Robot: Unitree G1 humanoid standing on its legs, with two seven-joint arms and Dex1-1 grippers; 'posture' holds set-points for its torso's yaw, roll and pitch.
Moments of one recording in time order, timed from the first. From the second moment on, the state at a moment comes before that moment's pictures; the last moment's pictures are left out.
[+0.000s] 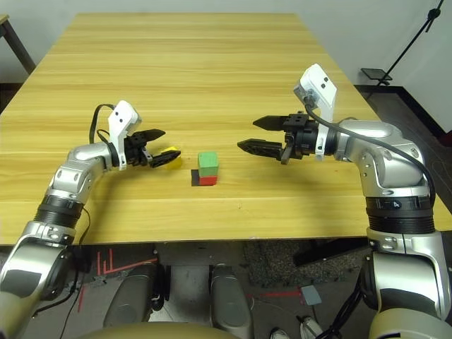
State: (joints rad) left arm -0.60 0.30 -0.14 0.38 -0.16 0.28 -0.91; right arm -0.60 -0.82 -0.04 0.06 0.45 0.75 1.16
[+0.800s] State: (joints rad) left arm -0.65 0.30 -0.15 0.60 -0.09 0.01 -0.85; right arm -0.58 -0.82 -0.03 0.00 0.48 0.80 1.17
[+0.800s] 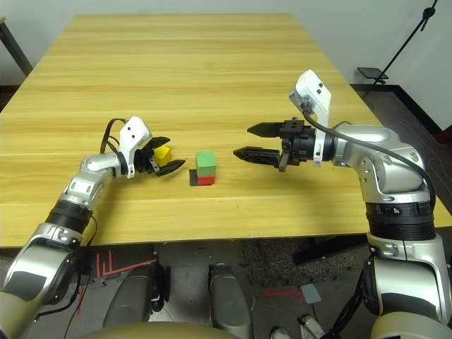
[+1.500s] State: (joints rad) left arm -0.65 0.31 -0.08 0.63 -0.09 -0.12 -0.77; right arm -0.58 -0.81 -0.01 0.01 0.49 0.80 1.17
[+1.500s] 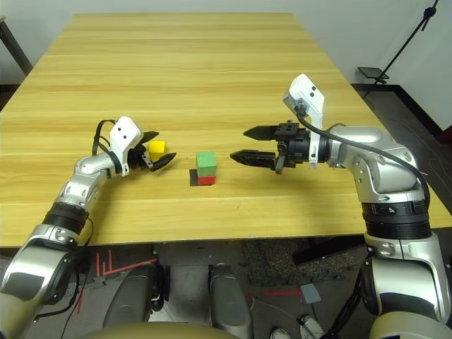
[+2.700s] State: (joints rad) left arm -0.77 0.33 -0.14 0.89 0.03 -0.18 -0.85; right arm -0.56 -0.78 -0.01 -0.02 0.49 0.82 1.14
